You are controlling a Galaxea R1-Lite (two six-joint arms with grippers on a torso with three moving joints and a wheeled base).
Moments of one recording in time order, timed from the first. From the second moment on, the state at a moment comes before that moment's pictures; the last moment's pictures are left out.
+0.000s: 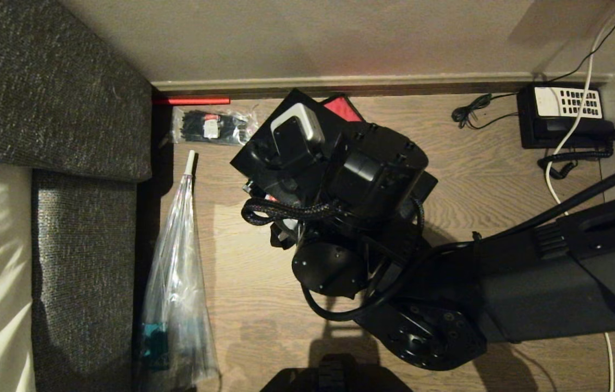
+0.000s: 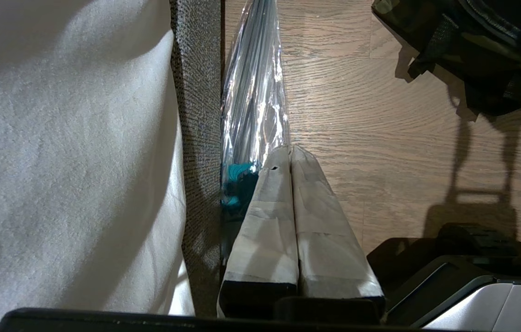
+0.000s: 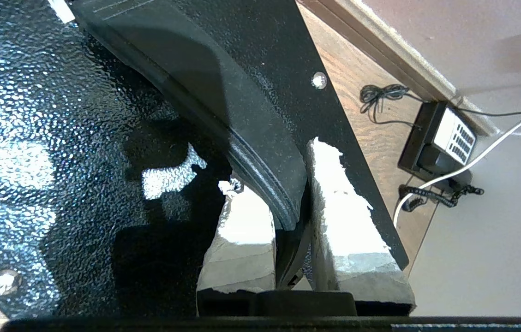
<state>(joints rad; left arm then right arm) 0.00 0.00 0.00 0.01 0.00 0.01 1.09 2.06 -1.40 -1.07 -1.23 -0.95</state>
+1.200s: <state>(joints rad) 0.00 0.00 0.00 0.01 0.00 0.01 1.07 2.07 -1.39 -1.08 -1.23 -0.91</state>
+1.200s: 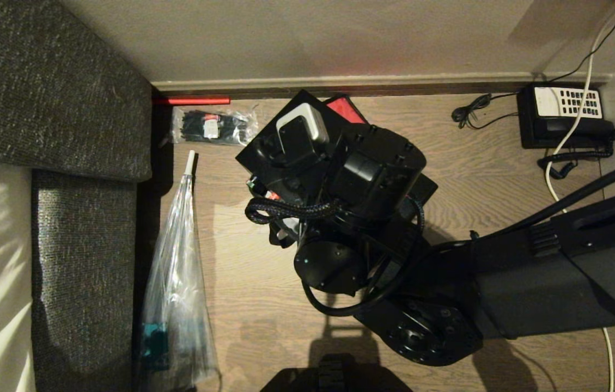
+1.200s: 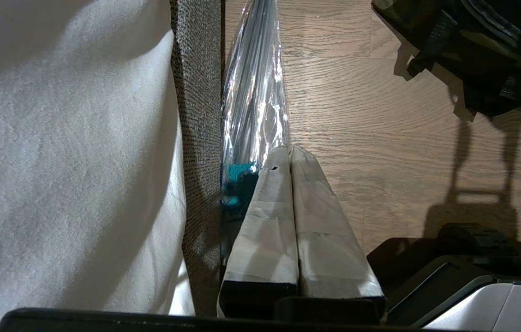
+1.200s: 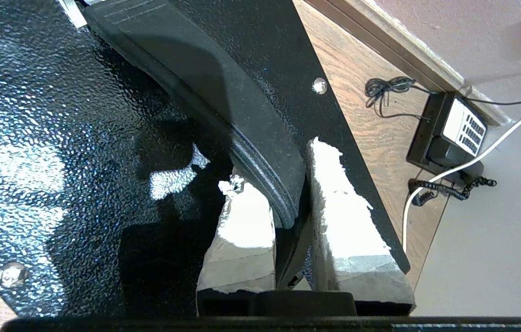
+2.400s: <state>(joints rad) 0.00 0.00 0.00 0.01 0.00 0.01 1.04 2.13 -1.40 -1.07 -1.23 -0.84</state>
